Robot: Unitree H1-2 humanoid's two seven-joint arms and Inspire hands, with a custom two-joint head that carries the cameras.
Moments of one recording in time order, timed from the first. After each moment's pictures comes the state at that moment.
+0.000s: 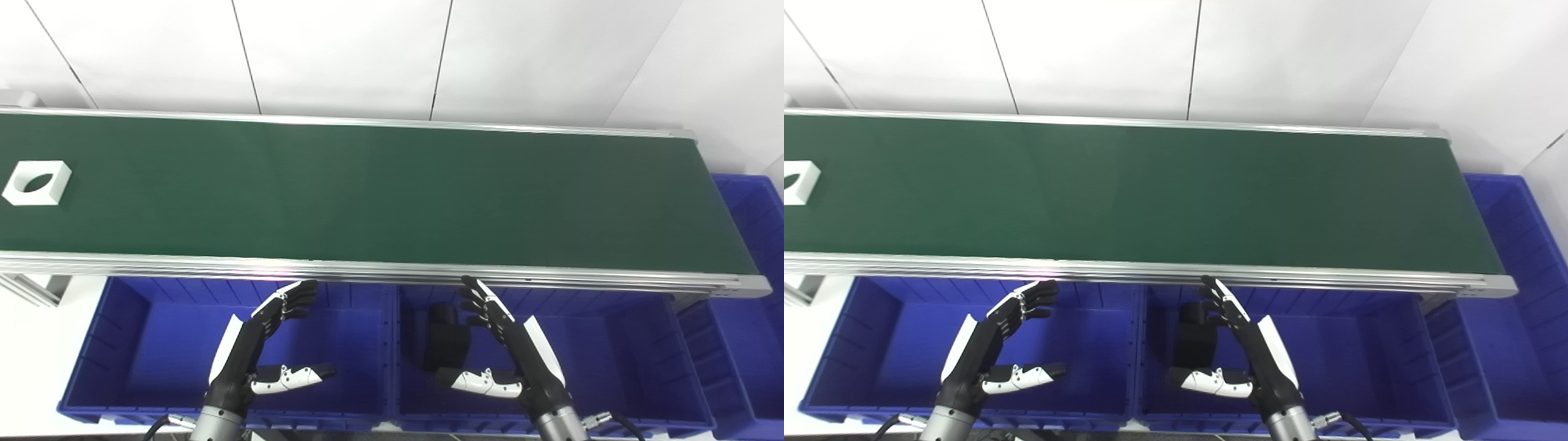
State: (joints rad) left arm 0.33 0.21 -0.32 0.06 0.11 -0.43 0.12; right arm 0.35 -0.16 0.23 -0.16 -0.26 -0.13 0.10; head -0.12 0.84
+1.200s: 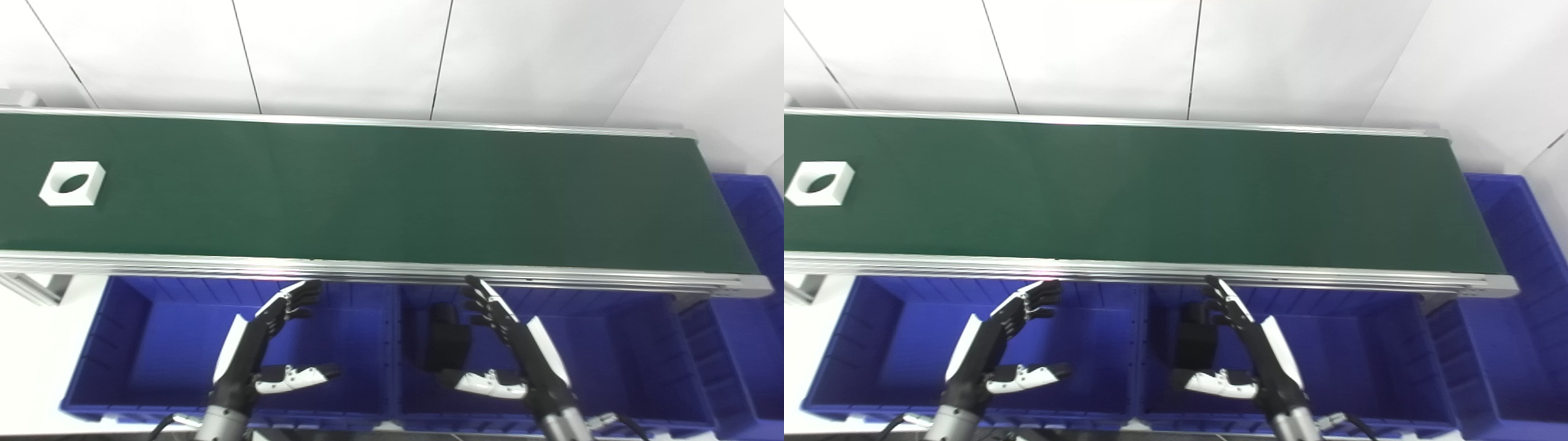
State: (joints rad) left arm 0.33 0.19 -0.33 0.06 0.13 -0.43 0.12; right arm 0.35 -0.19 0.21 -0.12 -0.22 -0.19 0.10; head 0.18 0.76
